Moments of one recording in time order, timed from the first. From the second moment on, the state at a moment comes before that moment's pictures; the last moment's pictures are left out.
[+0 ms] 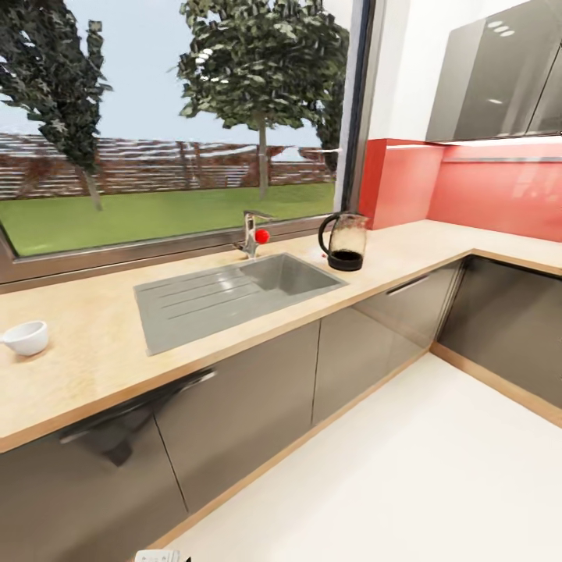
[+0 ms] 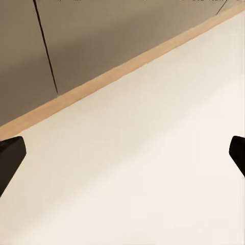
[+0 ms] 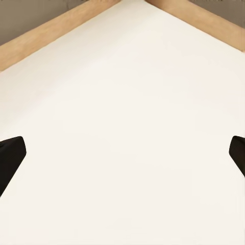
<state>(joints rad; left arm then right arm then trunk) -0.19 0.16 -0.31 -0.44 0.45 -0.27 -0.21 0.17 -0.12 -0.54 -1.09 0.00 -0.10 0.16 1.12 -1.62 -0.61</state>
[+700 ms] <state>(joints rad) -0.19 0.16 -0.31 -0.44 0.45 -0.27 -0.21 0.17 -0.11 -0.54 -1.09 0.00 -0.10 0.16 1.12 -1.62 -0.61</state>
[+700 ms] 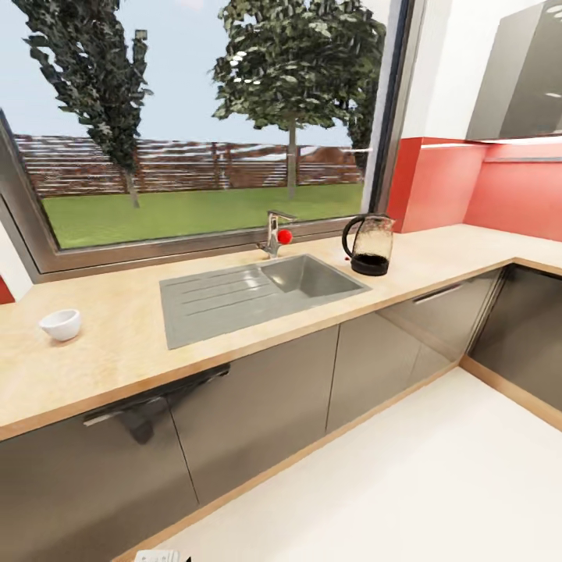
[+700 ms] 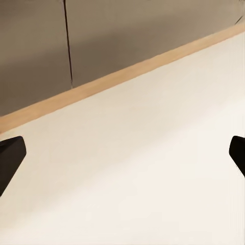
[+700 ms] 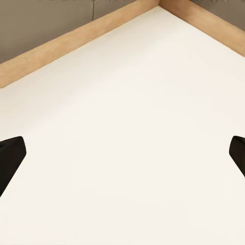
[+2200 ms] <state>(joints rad) -0.19 0.16 -0.31 -0.44 0.45 -0.26 -0.21 0.17 -0.11 -0.54 -1.06 0.00 -0.11 0.17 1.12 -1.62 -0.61</state>
